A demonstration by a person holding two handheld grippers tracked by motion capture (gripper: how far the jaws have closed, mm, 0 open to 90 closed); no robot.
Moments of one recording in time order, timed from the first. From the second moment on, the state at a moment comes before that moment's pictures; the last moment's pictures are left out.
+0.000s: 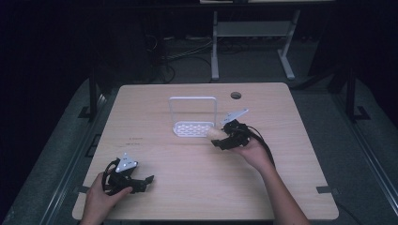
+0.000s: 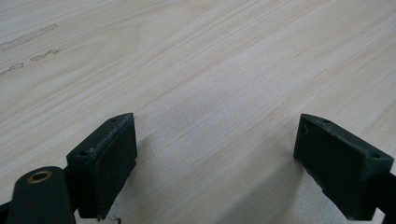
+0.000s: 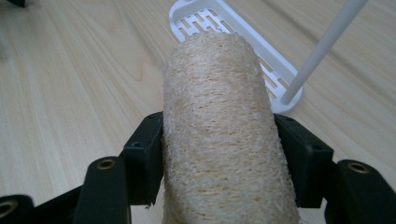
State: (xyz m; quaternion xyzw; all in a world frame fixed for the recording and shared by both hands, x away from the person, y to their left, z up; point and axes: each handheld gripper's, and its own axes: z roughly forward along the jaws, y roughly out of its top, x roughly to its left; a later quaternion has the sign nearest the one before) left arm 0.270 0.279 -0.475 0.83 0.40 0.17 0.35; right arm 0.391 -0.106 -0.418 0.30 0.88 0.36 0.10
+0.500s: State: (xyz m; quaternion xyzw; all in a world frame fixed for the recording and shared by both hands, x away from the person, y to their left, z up) left arm 0.270 0.279 -0.475 0.83 0.40 0.17 0.35; right arm 0.402 -0.087 -0.415 0.30 0.88 0.37 0.10
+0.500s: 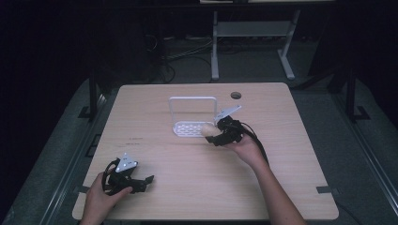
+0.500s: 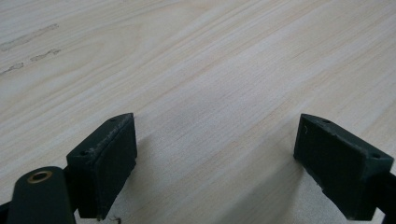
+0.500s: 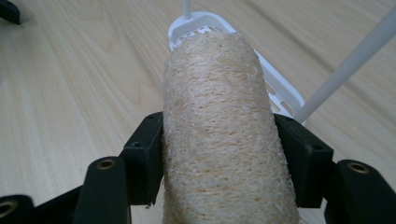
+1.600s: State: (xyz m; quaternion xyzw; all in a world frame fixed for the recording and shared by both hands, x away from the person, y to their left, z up) left arm 0.270 0.279 -0.475 0.83 0.40 0.17 0.35; right arm 0.423 -0.039 -0.414 0.30 0.87 0.36 0.12
